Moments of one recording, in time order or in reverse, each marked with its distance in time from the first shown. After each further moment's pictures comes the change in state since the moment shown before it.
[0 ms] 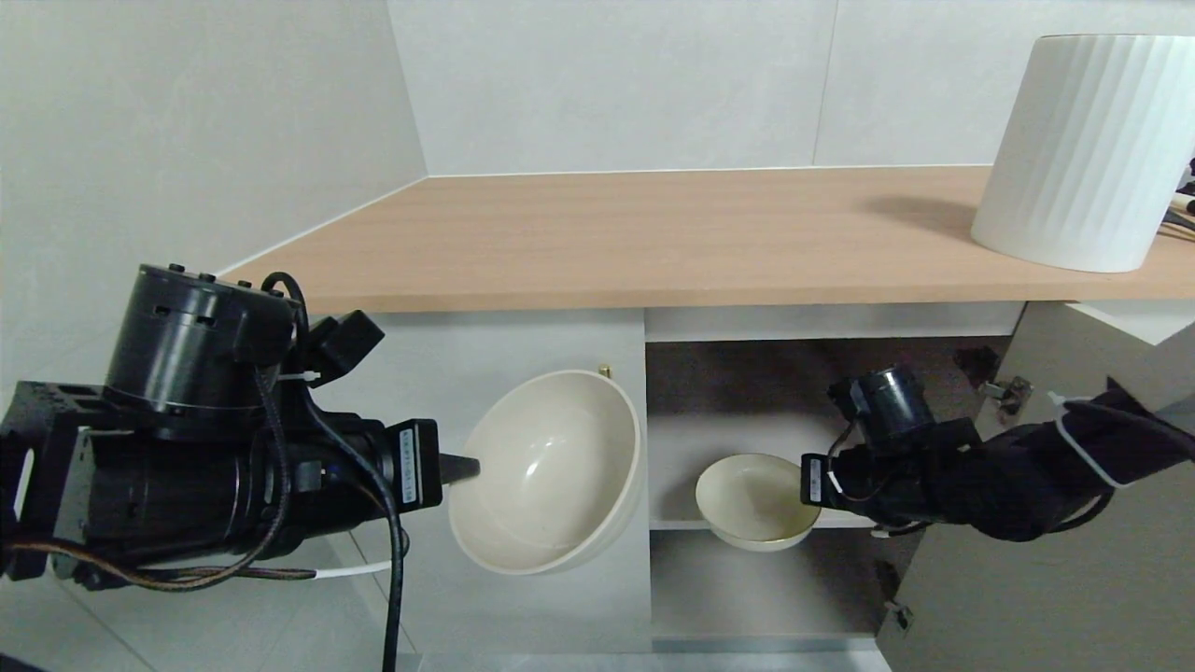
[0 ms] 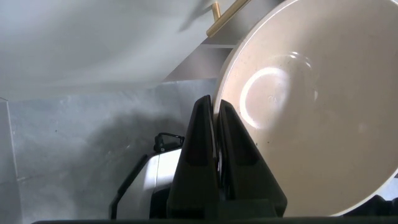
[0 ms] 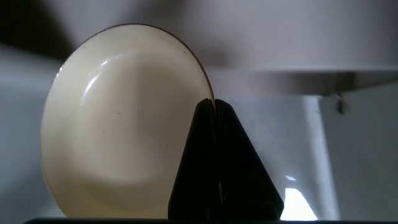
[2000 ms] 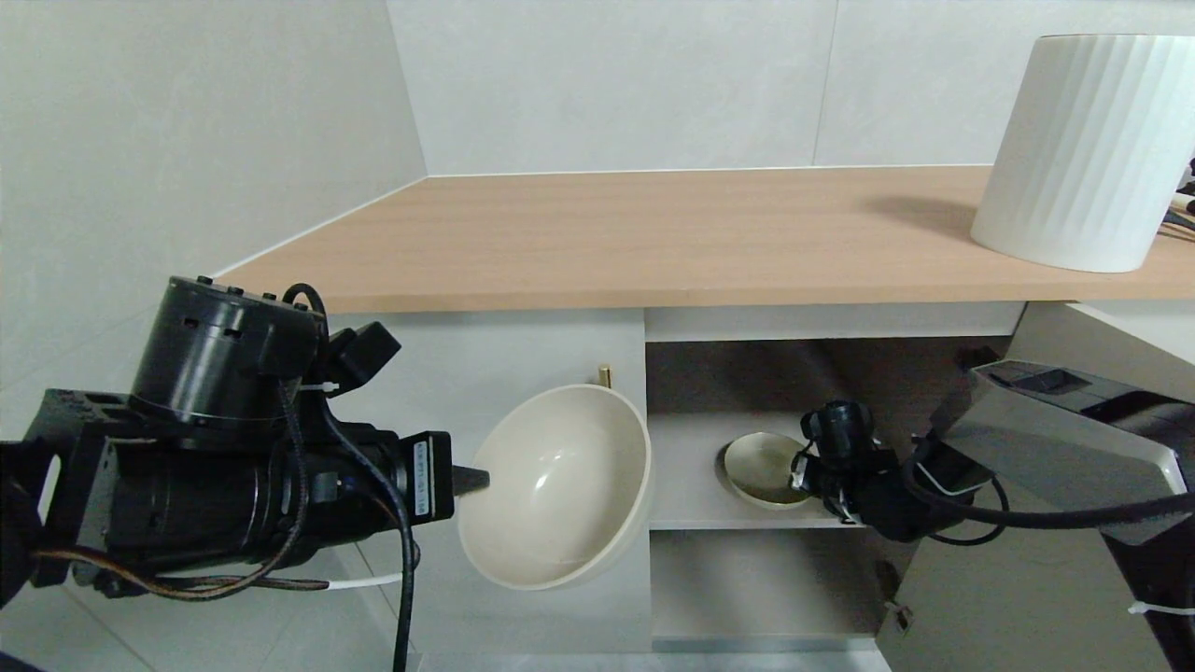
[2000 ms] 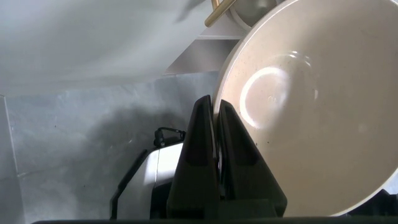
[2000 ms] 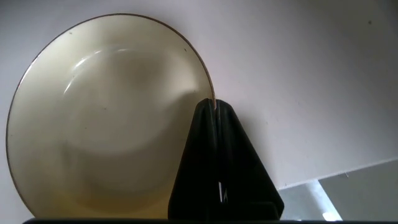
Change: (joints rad) left arm -0.022 0.018 0.008 0.001 0.002 0.000; right arm -0.104 0.429 -0.251 -0.255 -0.254 0.066
